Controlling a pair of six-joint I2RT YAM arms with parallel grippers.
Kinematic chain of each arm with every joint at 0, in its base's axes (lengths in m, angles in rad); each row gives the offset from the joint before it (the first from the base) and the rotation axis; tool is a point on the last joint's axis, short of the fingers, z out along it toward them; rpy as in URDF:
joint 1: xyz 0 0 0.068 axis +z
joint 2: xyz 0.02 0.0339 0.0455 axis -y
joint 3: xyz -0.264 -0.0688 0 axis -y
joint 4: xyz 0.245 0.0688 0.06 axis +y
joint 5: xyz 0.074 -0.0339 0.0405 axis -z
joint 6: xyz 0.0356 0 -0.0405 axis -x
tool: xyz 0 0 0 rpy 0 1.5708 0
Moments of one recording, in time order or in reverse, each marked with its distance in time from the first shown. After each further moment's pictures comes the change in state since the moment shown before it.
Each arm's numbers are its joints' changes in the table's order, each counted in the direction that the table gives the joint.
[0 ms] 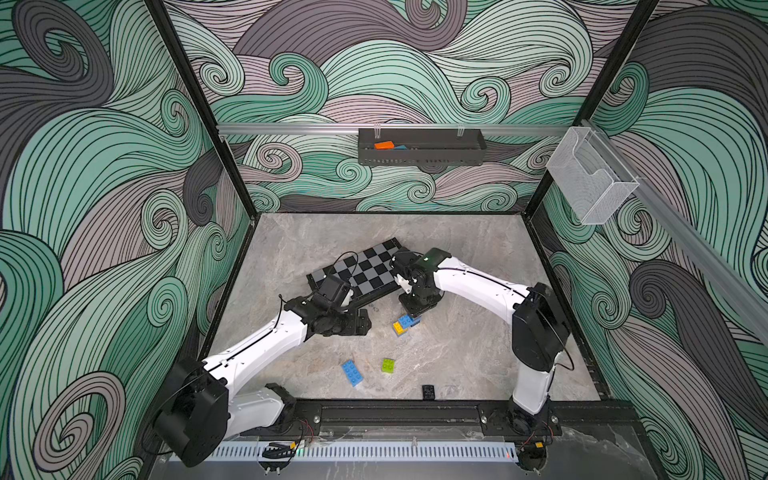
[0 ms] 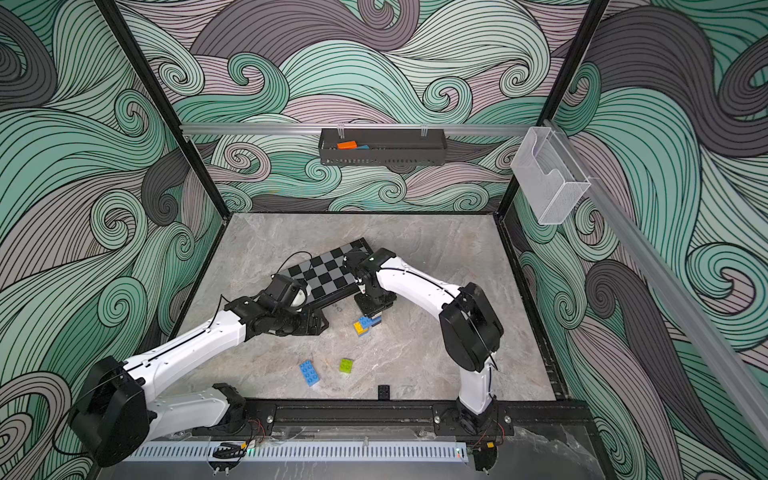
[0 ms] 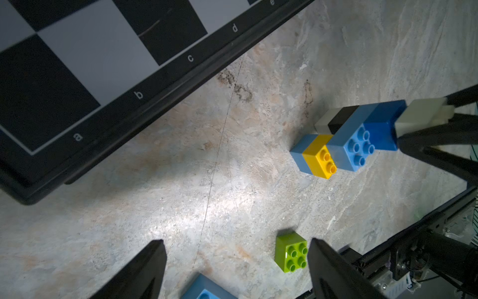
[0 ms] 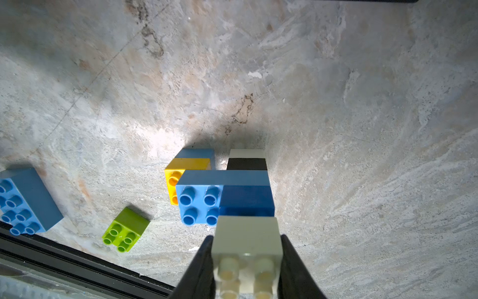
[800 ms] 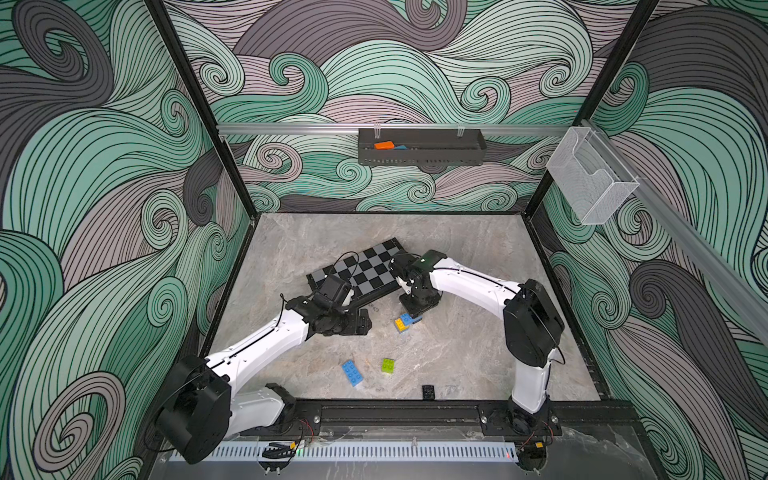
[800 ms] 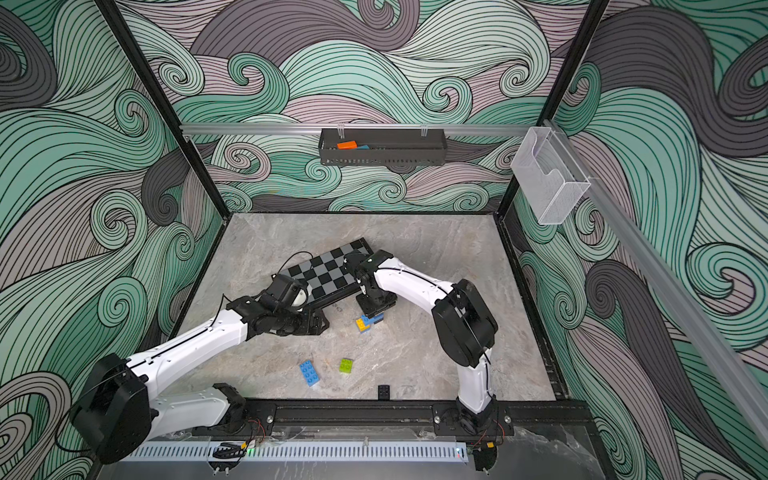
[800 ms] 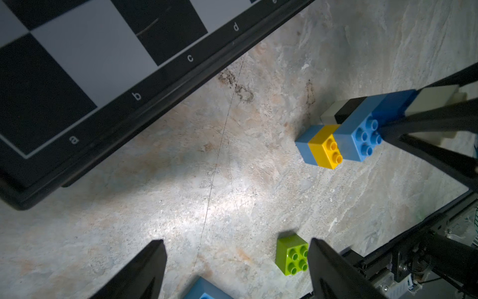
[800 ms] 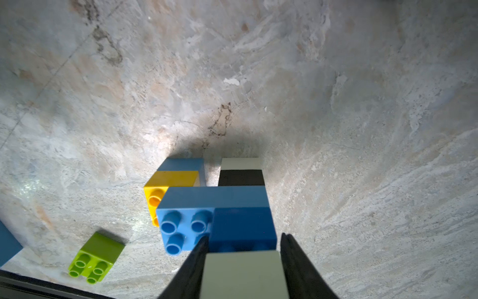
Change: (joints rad) left arm 0.000 -0.016 0.000 -0.010 0.000 0.000; right arm -0.007 -0.035 -0.017 -0.035 0.049 -0.002
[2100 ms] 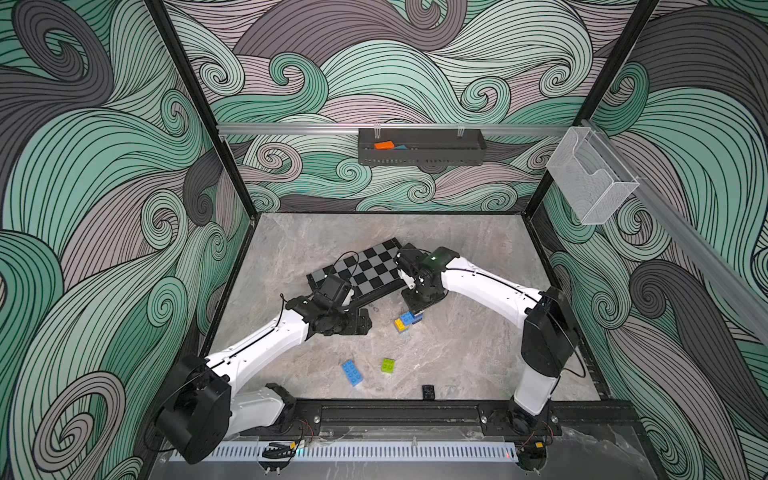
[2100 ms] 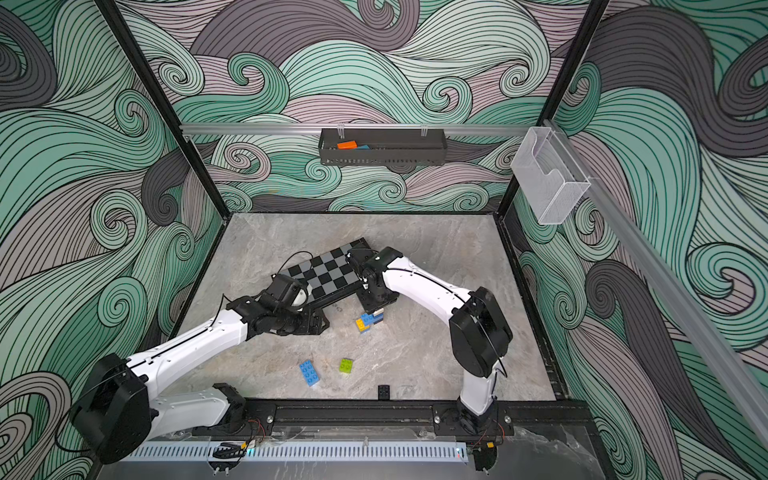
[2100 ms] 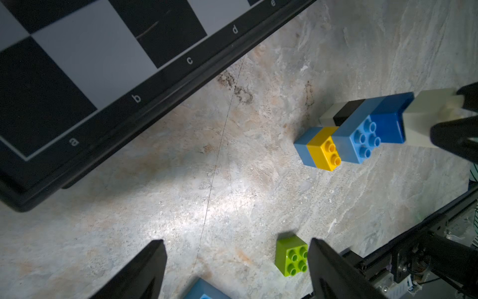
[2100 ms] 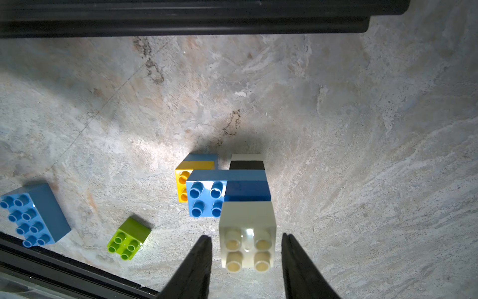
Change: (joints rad) left arm 0.000 0.000 0.000 -0.004 -0.001 0.001; right arm 0.005 0.102 -0.003 -0.006 -0.023 -0.025
